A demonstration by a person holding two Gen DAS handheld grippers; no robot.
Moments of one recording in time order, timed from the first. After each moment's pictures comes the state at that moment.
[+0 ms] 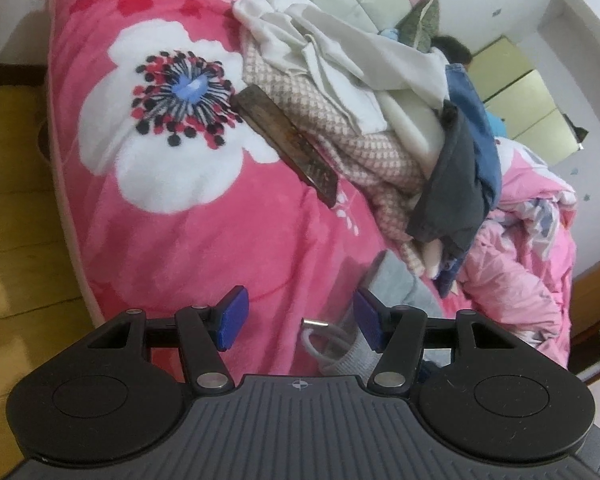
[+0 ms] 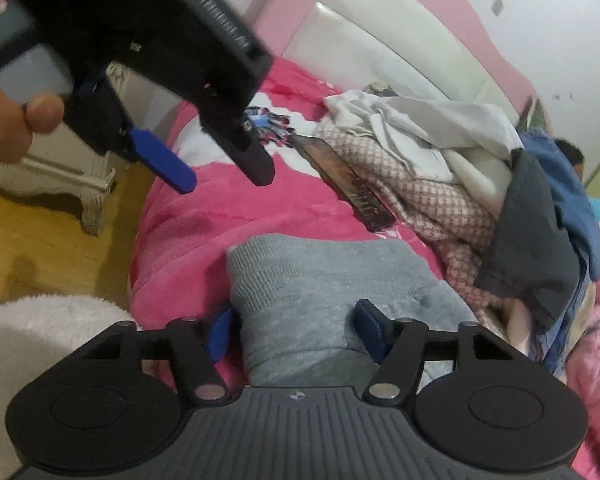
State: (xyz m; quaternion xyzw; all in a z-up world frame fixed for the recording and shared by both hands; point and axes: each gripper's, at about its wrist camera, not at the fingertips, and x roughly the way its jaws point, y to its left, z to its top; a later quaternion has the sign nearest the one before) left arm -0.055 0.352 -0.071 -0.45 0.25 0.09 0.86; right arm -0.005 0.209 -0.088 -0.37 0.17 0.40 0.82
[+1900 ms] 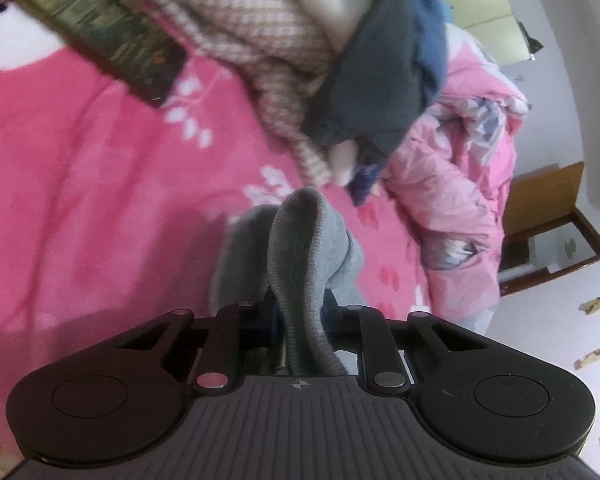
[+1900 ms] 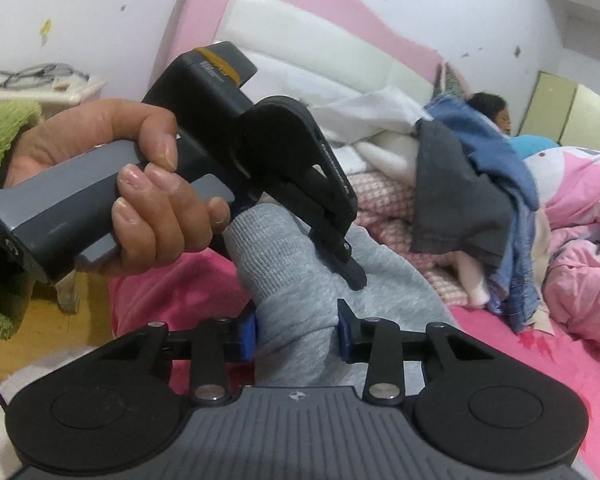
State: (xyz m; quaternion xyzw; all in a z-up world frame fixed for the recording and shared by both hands) left arm 0.085 0.306 -0.064 -0.47 0.36 -0.12 0.80; right arm -0.019 0.156 -0.051 -0.24 0.16 0.34 0.90
